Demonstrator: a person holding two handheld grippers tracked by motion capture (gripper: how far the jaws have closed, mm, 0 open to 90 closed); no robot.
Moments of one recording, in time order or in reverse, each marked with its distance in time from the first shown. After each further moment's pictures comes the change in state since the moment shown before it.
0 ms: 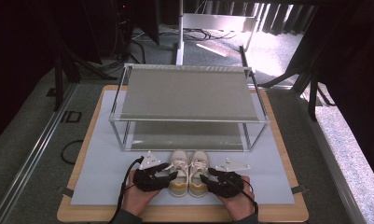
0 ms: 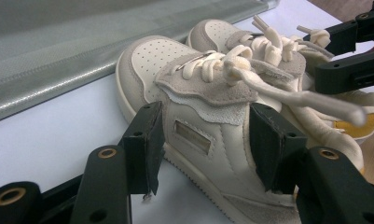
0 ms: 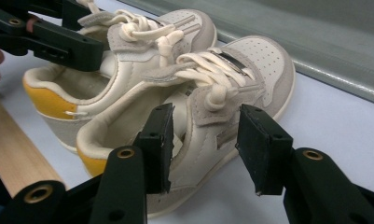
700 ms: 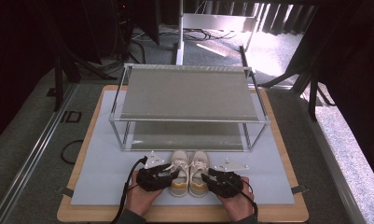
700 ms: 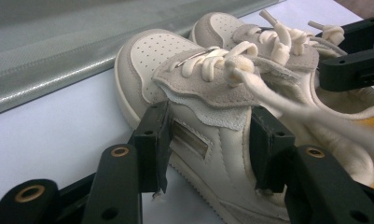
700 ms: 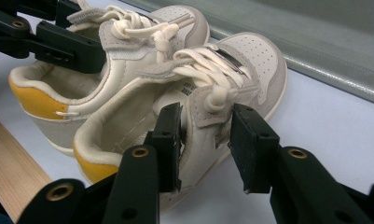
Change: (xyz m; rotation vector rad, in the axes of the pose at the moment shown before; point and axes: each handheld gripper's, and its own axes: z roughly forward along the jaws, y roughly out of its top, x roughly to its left) left arm -0.007 0.004 0.006 0.036 0.044 -0.018; right arm 0.003 0.001 0.000 0.016 -0.040 0.007
